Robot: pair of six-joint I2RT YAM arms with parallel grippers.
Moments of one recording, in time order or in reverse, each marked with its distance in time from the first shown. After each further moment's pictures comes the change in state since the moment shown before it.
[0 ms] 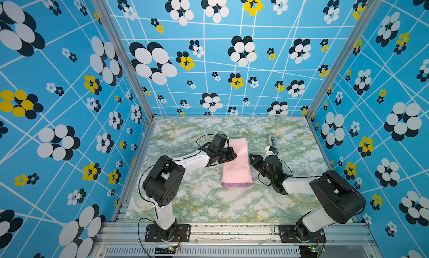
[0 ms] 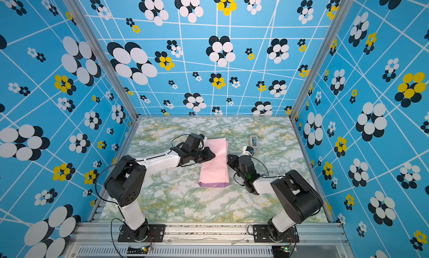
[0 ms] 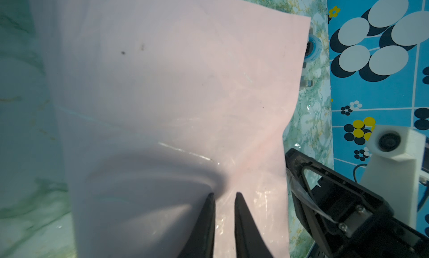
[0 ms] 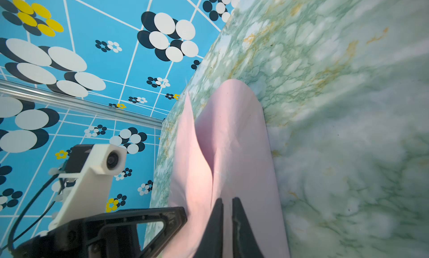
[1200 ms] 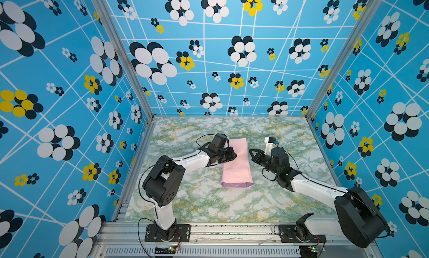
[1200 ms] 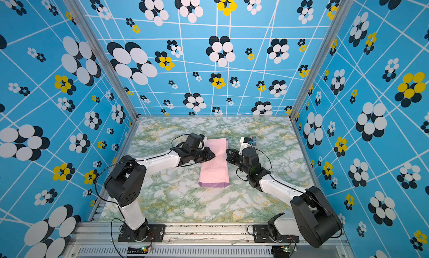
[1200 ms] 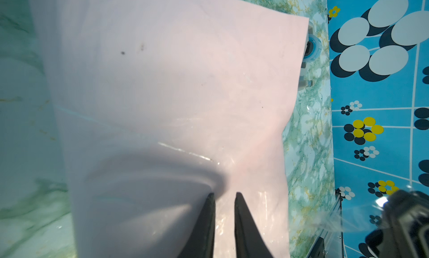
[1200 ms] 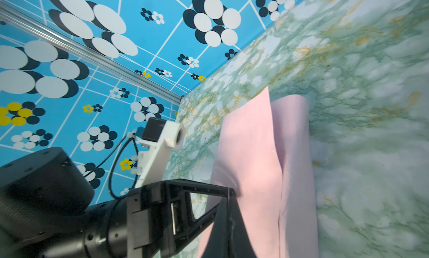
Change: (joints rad) left arm 0.000 0.000 0.000 0.002 0.000 0.000; right arm -0.022 -0.201 0.127 -0.288 -0.169 -0.200
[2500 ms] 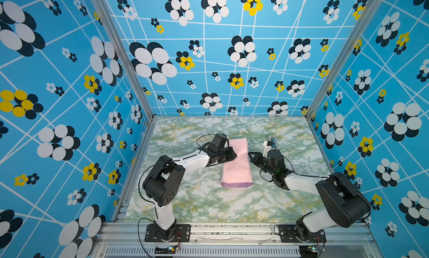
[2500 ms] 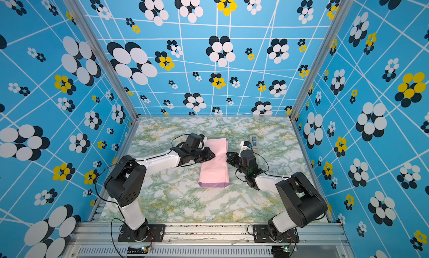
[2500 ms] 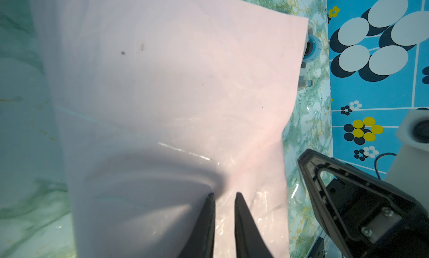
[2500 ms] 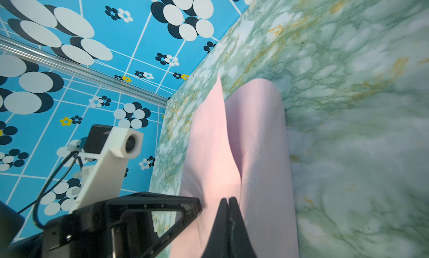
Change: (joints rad) left arm 0.001 0.000 0.000 0.000 0.000 0.000; right arm -0.033 0.182 -0.052 0.156 0.011 0.071
